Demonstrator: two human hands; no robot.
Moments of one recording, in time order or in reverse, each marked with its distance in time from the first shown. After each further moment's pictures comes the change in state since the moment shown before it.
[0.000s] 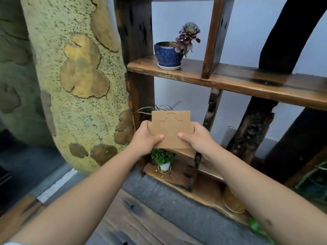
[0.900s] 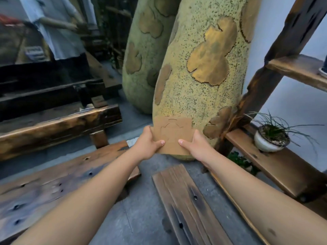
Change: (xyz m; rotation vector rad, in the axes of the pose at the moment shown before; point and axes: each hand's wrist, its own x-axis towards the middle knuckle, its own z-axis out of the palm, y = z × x) left_hand -0.142 -0.207 -0.297 0.064 0.316 -0.435; right_hand -0.061 -0.119 0.375 -0.141 -0.607 -0.178
